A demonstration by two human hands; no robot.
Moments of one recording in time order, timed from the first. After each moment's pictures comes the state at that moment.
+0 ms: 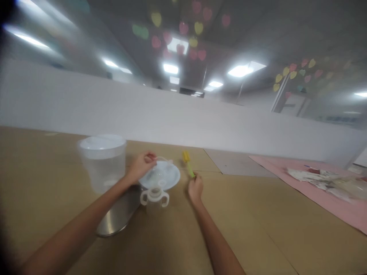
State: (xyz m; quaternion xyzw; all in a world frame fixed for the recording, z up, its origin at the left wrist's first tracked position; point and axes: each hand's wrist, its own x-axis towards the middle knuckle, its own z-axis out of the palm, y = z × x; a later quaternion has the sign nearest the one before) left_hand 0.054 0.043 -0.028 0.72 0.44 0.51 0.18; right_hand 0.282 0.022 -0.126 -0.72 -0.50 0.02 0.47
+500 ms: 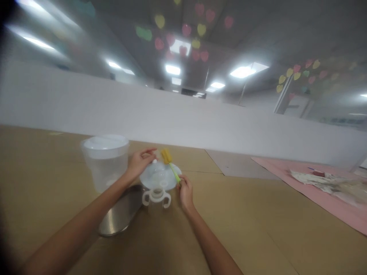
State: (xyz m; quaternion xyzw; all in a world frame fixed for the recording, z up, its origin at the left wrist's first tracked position) left_hand 0.049 0.039 -0.019 0.63 0.37 0.59 0.35; right_hand 0.223 -0.003 -0.105 -0.53 -0.42 0.37 0.64
